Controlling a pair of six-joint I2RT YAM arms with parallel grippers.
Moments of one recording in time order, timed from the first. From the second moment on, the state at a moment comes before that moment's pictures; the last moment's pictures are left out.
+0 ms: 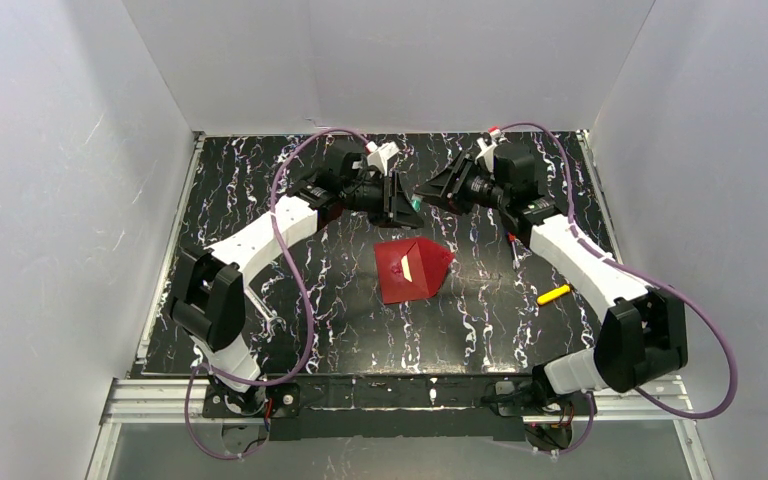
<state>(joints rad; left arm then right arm) -0.57 1.69 1.35 -0.22 0.75 -0.72 0.41 1.38 1.07 -0.06 -0.48 0.97</state>
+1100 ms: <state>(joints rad) -0.50 1.62 1.39 -0.45 0.93 -0.27 0.30 1.44 1.20 -0.09 -0.79 1.00</state>
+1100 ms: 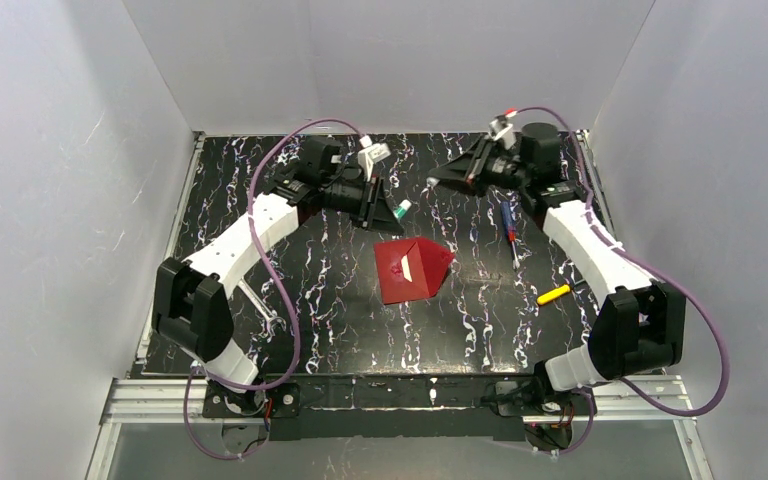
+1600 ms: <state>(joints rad) -0.46 1.57 1.31 -0.50 0.95 -0.27 0.17 1.46 1.28 -0.34 -0.40 0.65</state>
